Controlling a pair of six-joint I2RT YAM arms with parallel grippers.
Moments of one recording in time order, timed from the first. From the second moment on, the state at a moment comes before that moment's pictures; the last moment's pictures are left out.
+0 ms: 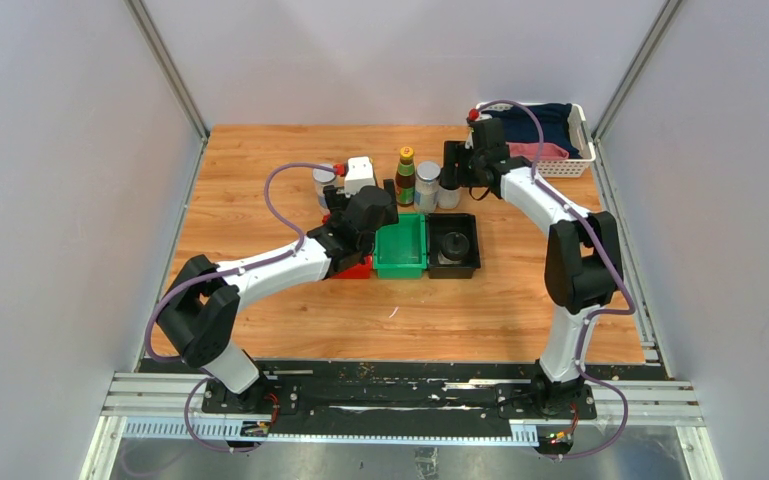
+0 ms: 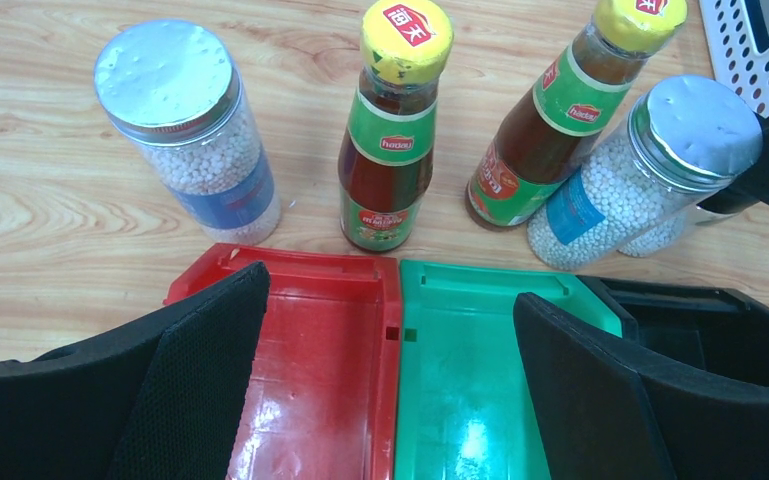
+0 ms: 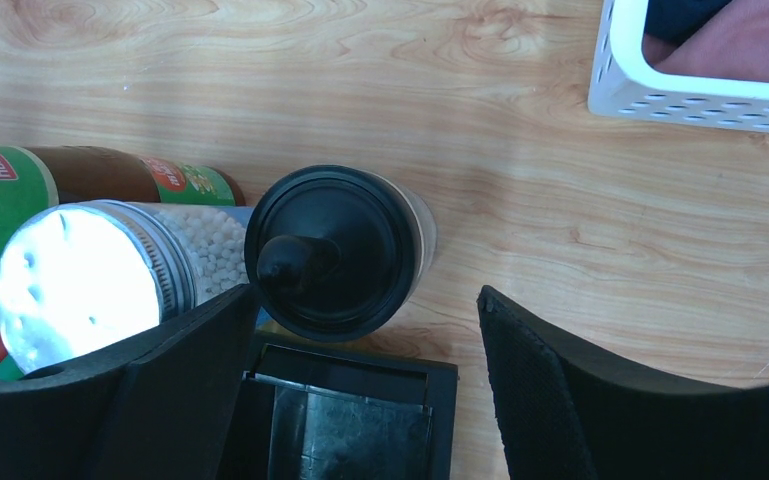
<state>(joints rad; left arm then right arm) -0.79 1.58 1.04 0.10 -0.76 -0.44 0.29 1.89 1.51 -0.30 -0.01 0.22</state>
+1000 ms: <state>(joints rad) -0.79 1.58 1.04 0.10 -0.76 -0.43 0.24 1.88 1.49 -0.31 0.01 0.23</state>
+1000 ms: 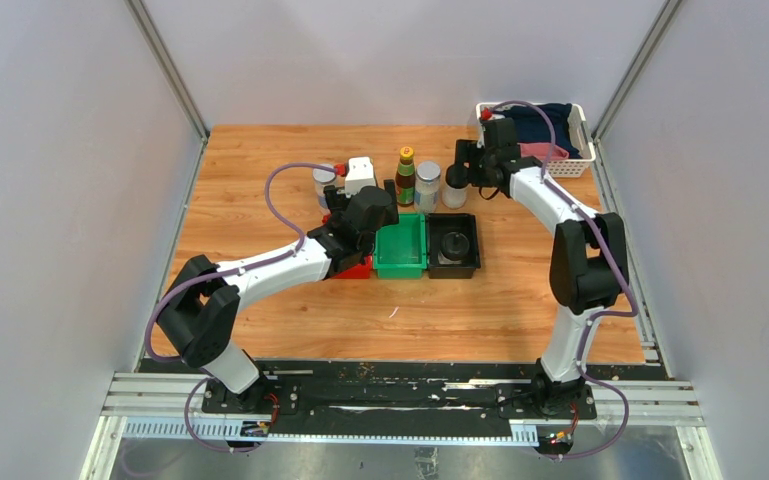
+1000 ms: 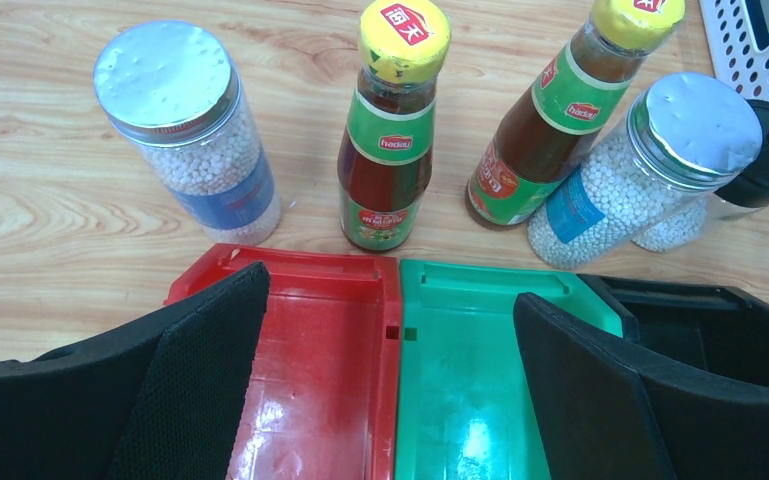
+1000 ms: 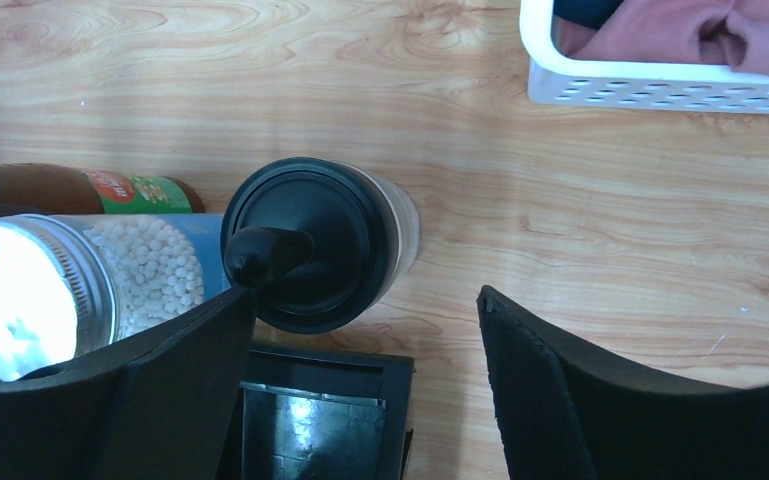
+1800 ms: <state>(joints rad) -0.79 1.58 1.04 0.10 -0.76 -0.44 0.20 1.81 1.47 -0.34 0.01 0.21</state>
